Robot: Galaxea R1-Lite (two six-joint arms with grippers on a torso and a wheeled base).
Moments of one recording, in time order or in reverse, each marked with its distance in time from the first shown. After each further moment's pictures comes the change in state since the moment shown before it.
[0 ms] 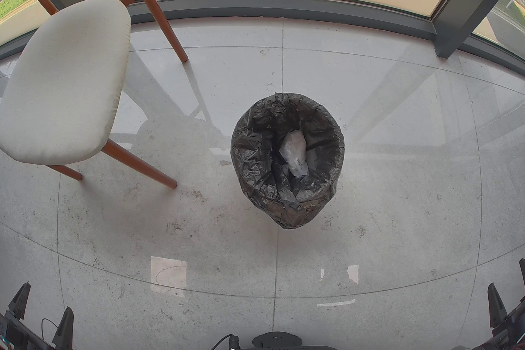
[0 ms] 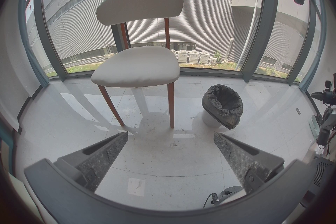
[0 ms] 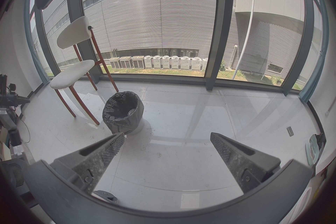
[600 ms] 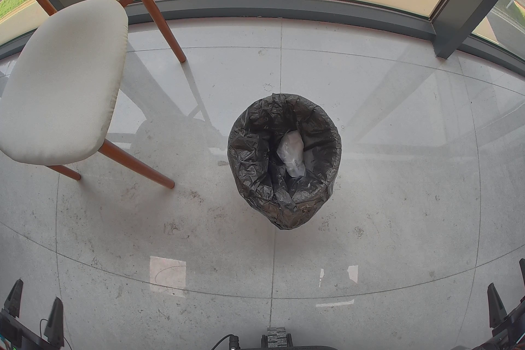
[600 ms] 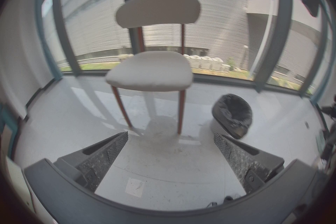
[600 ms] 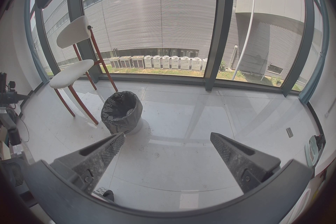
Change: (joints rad) left arm 0.000 0.000 0.000 -0.016 0.020 -0.010; right arm 0.000 0.000 0.001 -0.001 0.000 -0.003
